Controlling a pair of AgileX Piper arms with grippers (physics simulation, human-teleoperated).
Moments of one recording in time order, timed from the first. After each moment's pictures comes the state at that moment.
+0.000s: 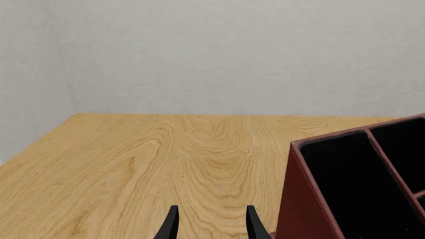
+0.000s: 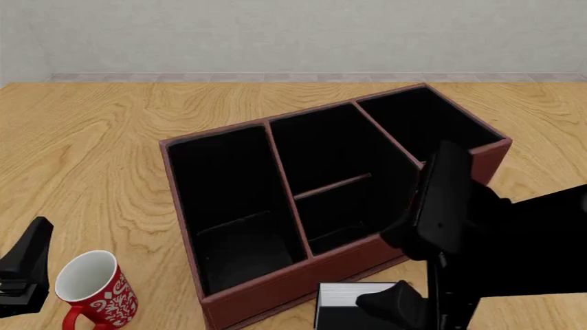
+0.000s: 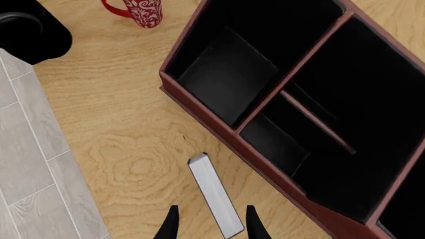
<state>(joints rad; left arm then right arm) 0.03 0.00 -0.02 0.02 0.00 0.99 0.97 -0.88 0.92 -0.13</state>
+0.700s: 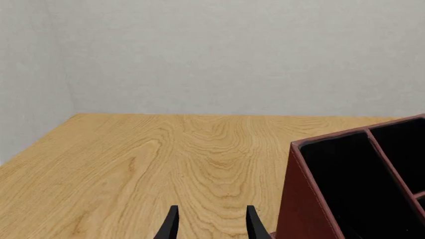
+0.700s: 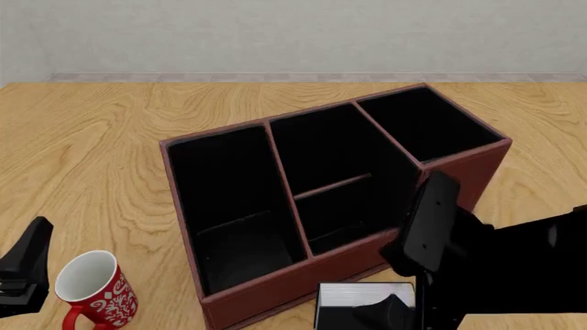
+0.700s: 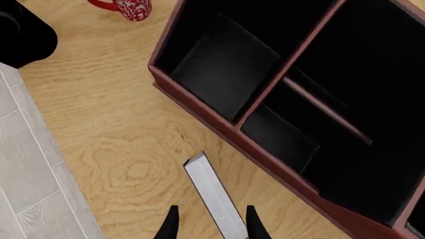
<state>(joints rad) 0.03 0.00 -0.02 0.02 0.00 0.98 0.97 -0.75 0.80 -0.07</state>
